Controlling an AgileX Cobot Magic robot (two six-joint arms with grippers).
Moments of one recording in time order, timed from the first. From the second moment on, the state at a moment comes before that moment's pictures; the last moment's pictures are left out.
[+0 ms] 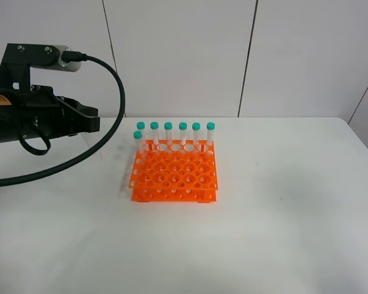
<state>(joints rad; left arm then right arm) -0.35 1.24 -0.72 -0.41 0.02 0.27 0.03 0.14 -0.83 -0.01 1.21 -0.01</state>
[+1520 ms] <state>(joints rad) -0.35 1.24 -0.72 -0.41 0.02 0.28 0.03 -0.01 -0.51 0.03 1.05 0.00</state>
